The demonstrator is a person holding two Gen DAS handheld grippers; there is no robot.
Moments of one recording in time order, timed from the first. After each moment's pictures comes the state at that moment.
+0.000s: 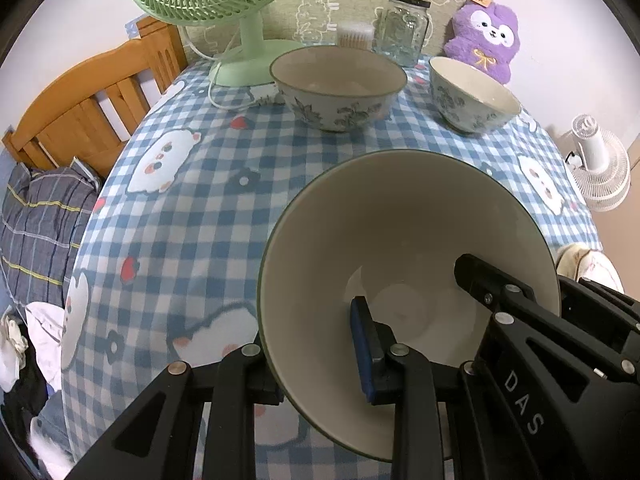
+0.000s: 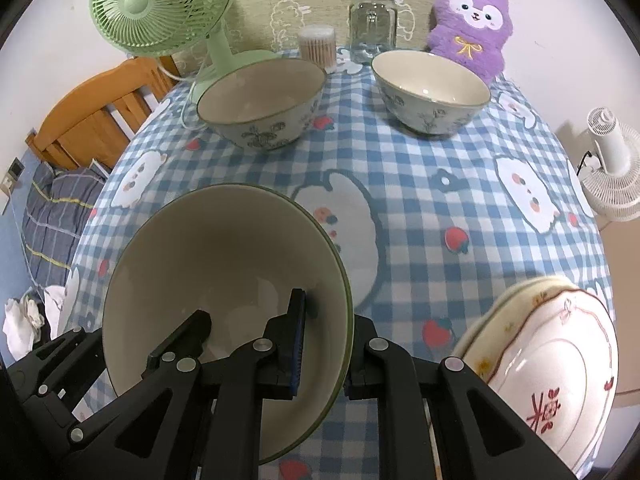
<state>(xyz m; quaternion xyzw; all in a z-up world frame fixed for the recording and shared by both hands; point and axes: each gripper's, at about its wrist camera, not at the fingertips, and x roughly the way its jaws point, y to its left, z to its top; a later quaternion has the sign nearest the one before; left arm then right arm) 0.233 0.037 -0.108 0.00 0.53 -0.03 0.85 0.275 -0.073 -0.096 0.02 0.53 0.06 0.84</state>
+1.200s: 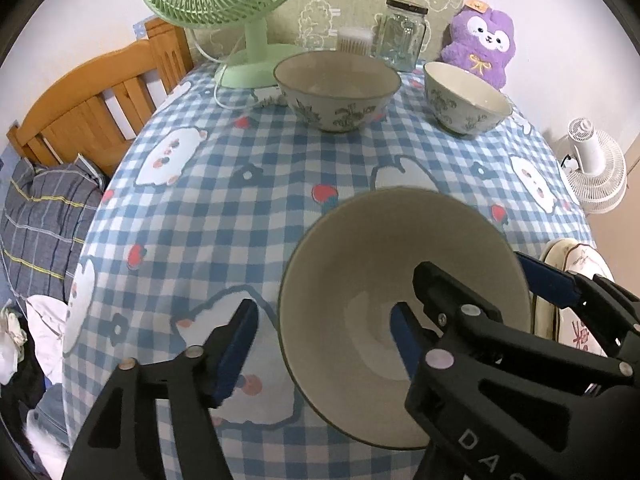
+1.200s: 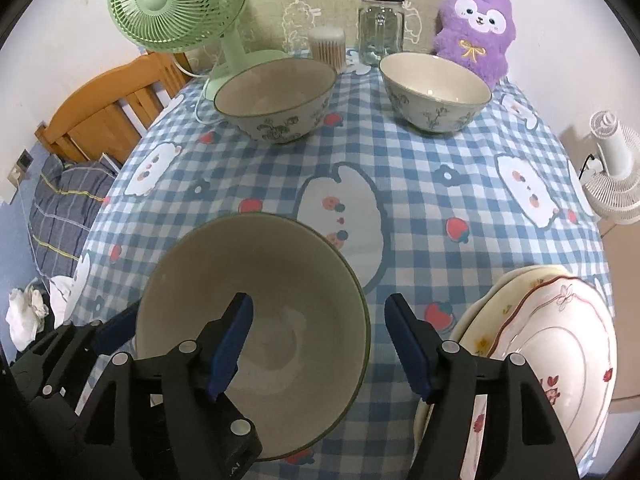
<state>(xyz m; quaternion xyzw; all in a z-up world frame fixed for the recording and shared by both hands) 0.223 0.038 -0.095 -0.01 0.52 -0.03 0.85 0.262 -0.071 -0.086 0.02 0.52 0.07 0.85</state>
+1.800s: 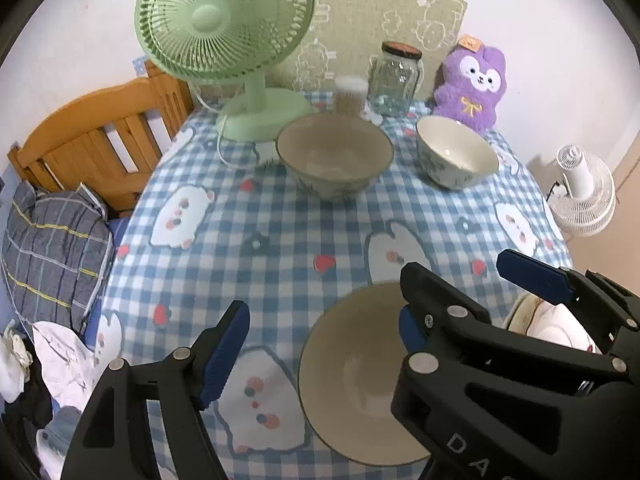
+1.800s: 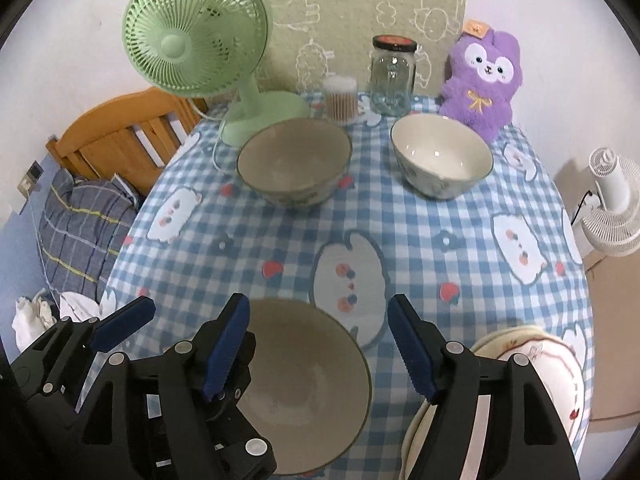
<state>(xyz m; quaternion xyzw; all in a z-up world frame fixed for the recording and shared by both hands) 0.249 0.043 -0.040 -0.01 0.49 -0.04 0.87 0.287 -0.061 -0.030 0.02 0.49 0.08 0.87</state>
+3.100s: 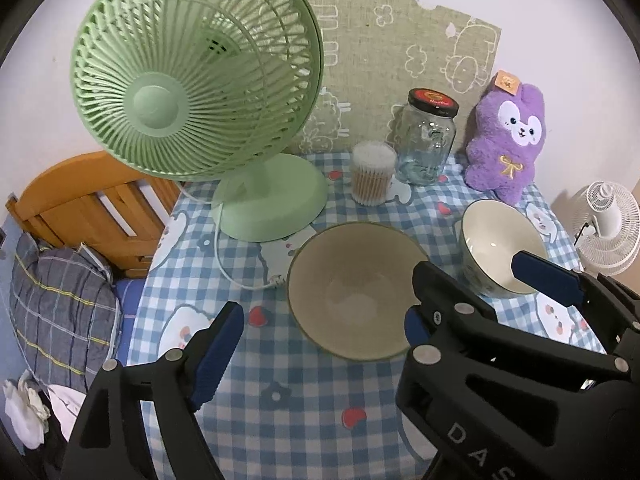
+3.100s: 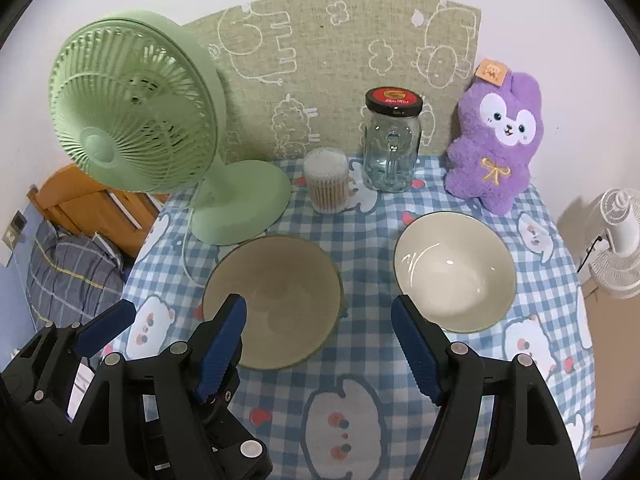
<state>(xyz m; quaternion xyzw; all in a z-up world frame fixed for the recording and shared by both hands) 0.378 0.043 -0.031 0.03 0.46 -0.02 0.89 0.419 -0.061 -0.019 0.04 0.45 0.06 0.89</state>
